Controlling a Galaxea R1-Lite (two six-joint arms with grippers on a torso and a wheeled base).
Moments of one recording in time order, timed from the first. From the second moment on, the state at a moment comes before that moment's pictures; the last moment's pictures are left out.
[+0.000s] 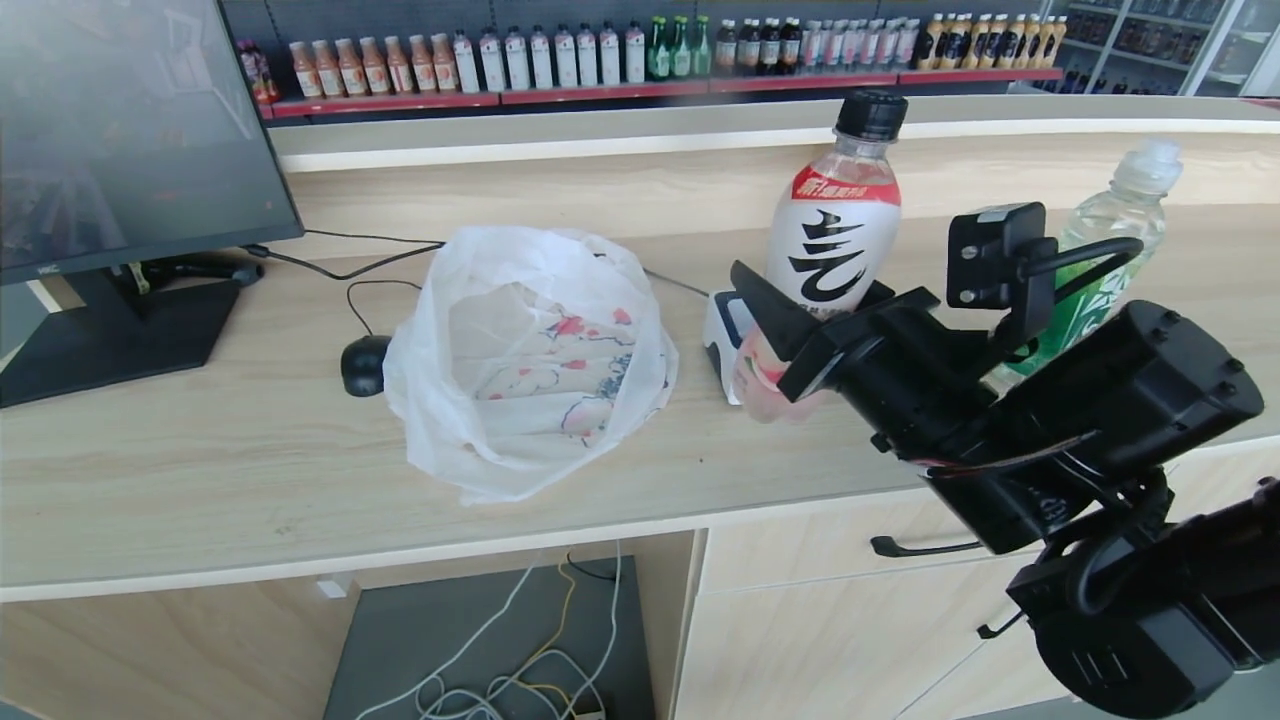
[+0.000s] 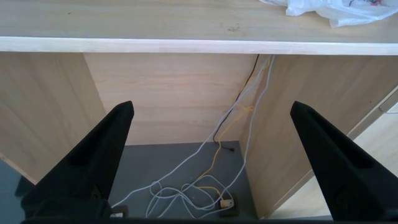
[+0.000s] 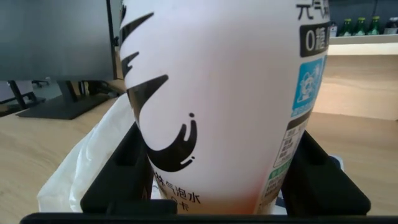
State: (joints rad) left arm 0.00 0.00 0.00 0.00 0.00 0.00; right arm 0.65 1.84 -0.74 -1.57 -0.02 -0.05
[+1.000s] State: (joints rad) left arm 0.00 0.00 0.00 0.00 0.00 0.00; right arm 0.65 1.79 -0.76 -1.57 -0.02 -0.04
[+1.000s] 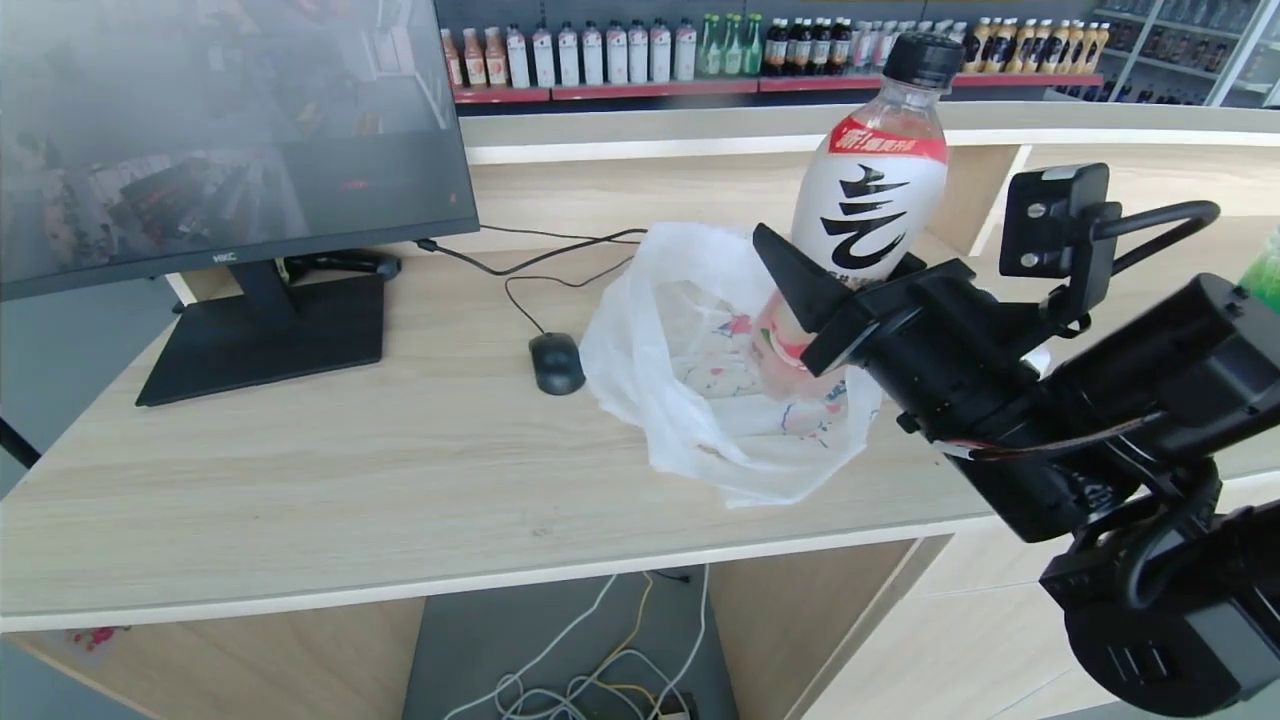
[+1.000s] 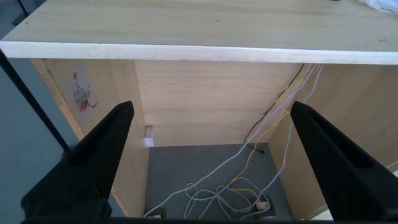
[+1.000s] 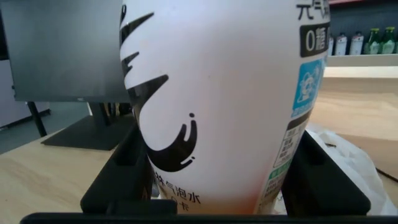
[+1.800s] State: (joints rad) left arm 0.00 0.00 0.00 0.00 0.00 0.00; right arm 0.63 1.80 -0.72 -1.52 -0.01 -0.05
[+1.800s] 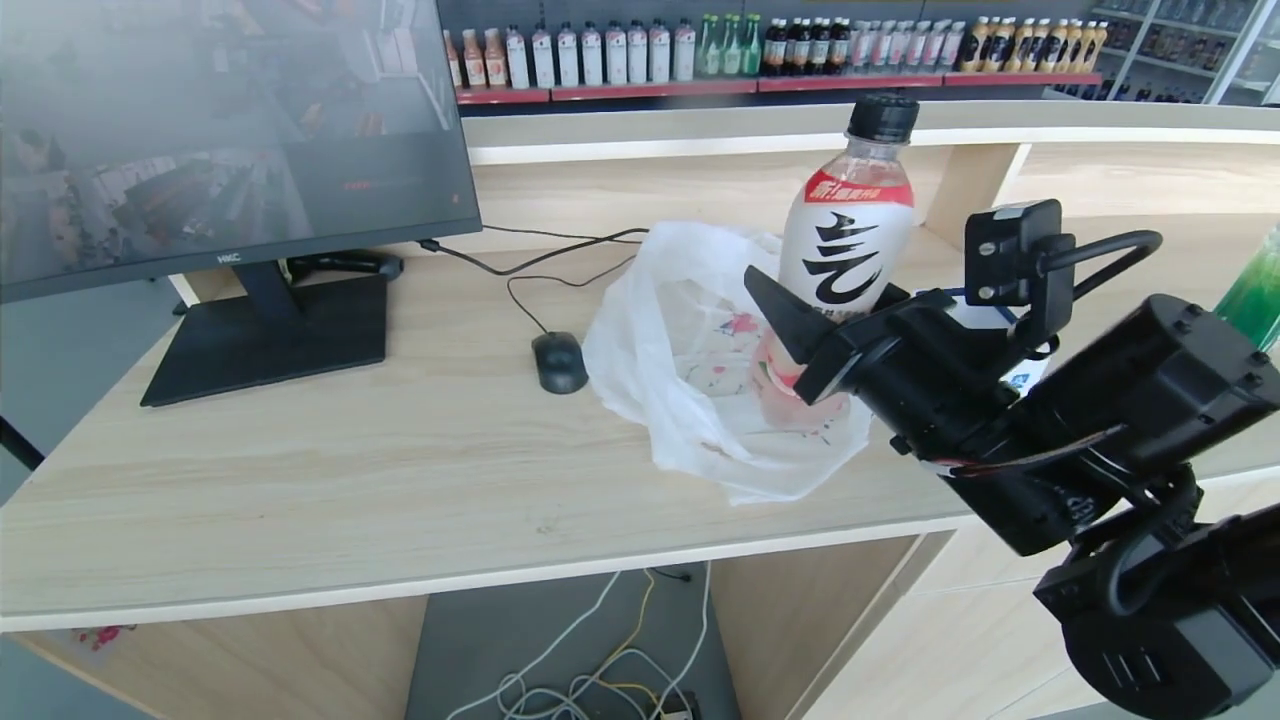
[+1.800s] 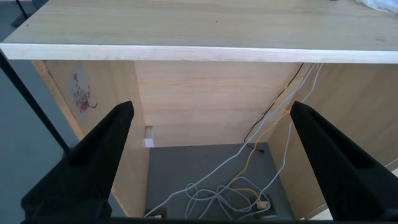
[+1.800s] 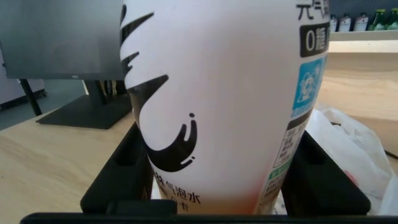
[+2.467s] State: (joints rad) left arm 0.00 0.00 0.00 0.00 0.00 0.00; right arm 0.57 1.95 -1.14 -1.20 -0.02 -0.05
